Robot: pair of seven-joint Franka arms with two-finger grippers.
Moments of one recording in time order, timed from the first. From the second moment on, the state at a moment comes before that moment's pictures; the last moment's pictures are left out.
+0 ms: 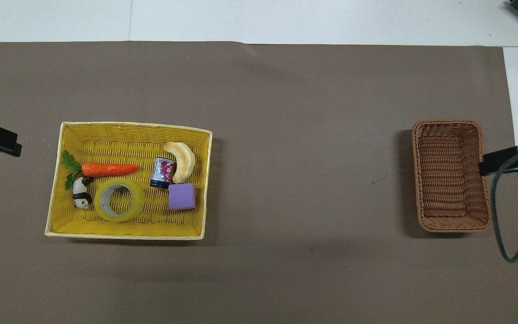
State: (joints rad) left arm -0.02 0.06 0.00 -1.47 0.02 1.44 0.06; right arm 0.09 -0.06 -0.06 -1.50 -0.03 1.40 0.03
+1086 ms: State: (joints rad) left arm -0.02 0.04 0.00 -1.50 0.02 1.44 0.06; right arm 0.09 -0.06 -0.06 -1.50 -0.03 1.40 0.03
